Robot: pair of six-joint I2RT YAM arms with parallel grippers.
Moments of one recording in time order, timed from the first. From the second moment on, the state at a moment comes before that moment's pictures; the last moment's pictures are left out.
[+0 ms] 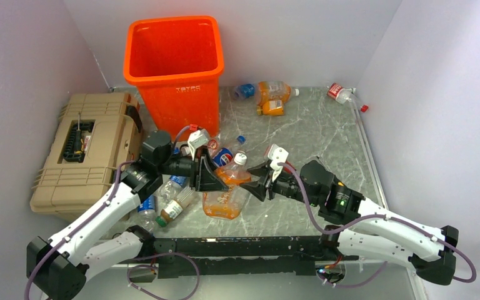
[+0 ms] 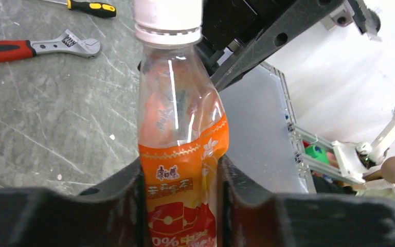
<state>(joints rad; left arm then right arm) -0.58 0.96 0.79 -0.04 1.06 -0.39 1.08 0.77 0.76 -0.11 -0.05 0.01</state>
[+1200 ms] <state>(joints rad) -0.58 0.76 0.75 0.35 0.91 -0.62 0.91 0.90 0.59 0.56 -0.45 0.59</state>
